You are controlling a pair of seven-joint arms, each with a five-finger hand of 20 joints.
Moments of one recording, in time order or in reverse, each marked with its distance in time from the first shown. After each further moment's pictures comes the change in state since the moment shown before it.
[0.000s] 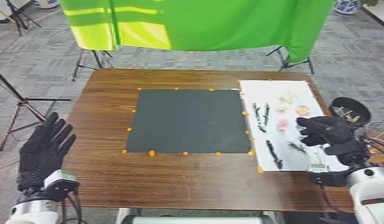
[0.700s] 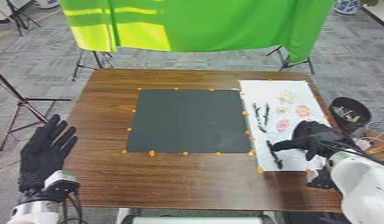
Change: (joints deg) left arm 0.1 -0.1 0.4 0.0 -1.5 0.0 0.0; right arm 11.0 8.7 -10.9 -2.5 -31.1 -30.4 16.2
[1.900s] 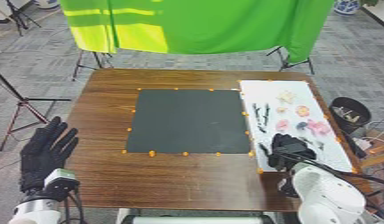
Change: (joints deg) left arm -0.7 0.4 0.7 0.0 -4.2 1.5 0.4; right arm 6.7 -5.4 -16.9 5.0 -4.3 7.7 9.1
